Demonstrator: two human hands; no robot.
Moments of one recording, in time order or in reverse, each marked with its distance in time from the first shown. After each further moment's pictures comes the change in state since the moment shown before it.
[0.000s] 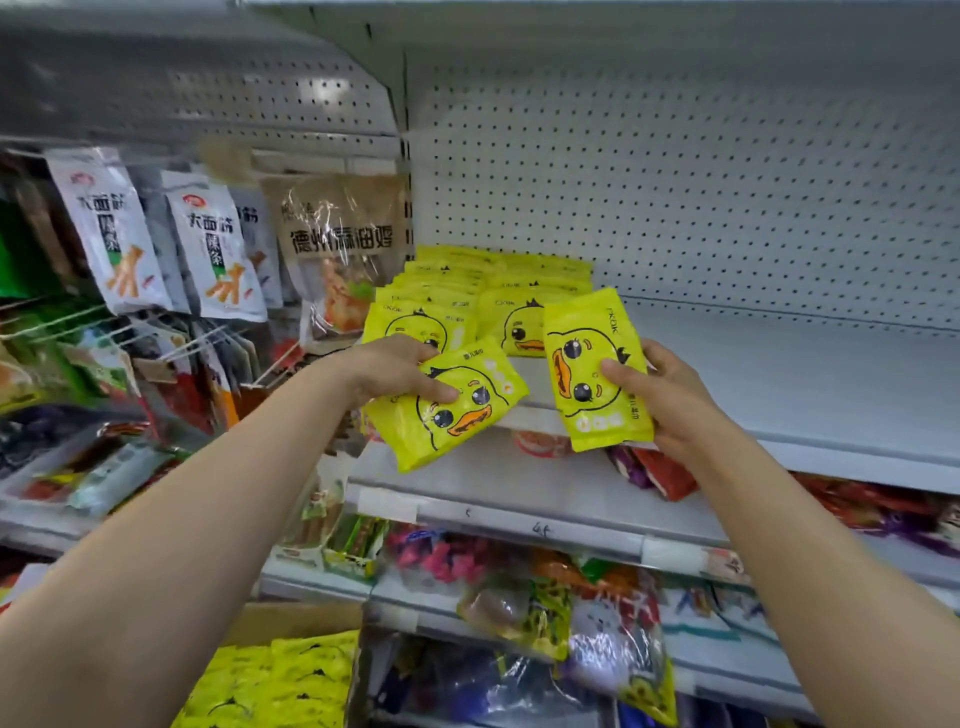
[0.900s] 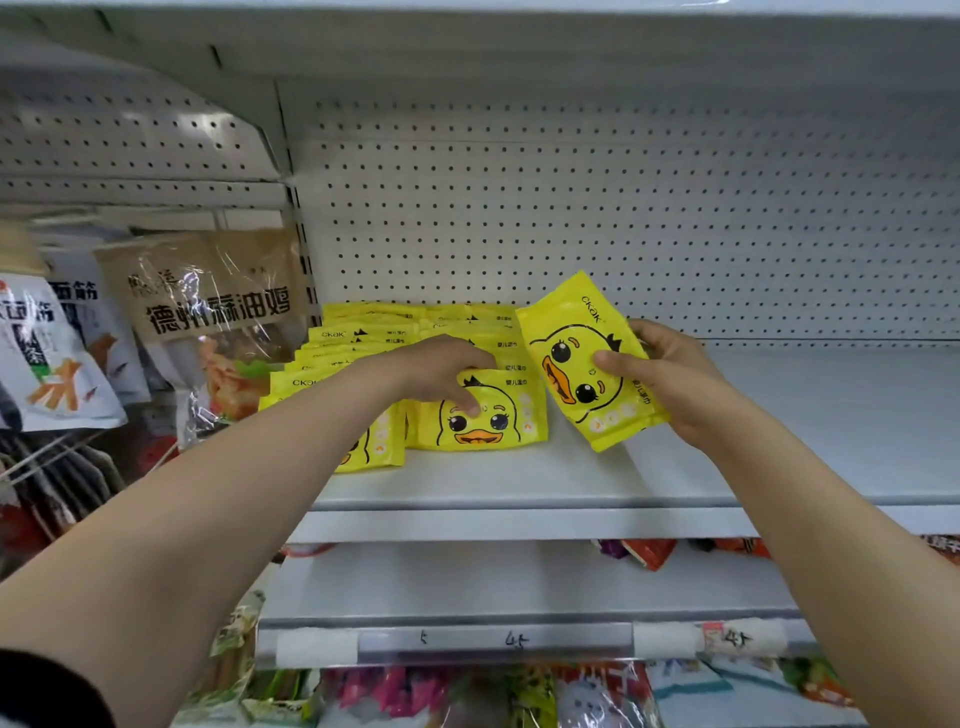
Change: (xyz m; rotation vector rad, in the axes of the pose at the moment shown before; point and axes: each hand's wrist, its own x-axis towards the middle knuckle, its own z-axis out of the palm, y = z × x) left_hand 0.184 0.087 0.002 0.836 -0.031 0.520; right_hand 0.086 -0.054 -0.038 -0.195 0.092 -0.159
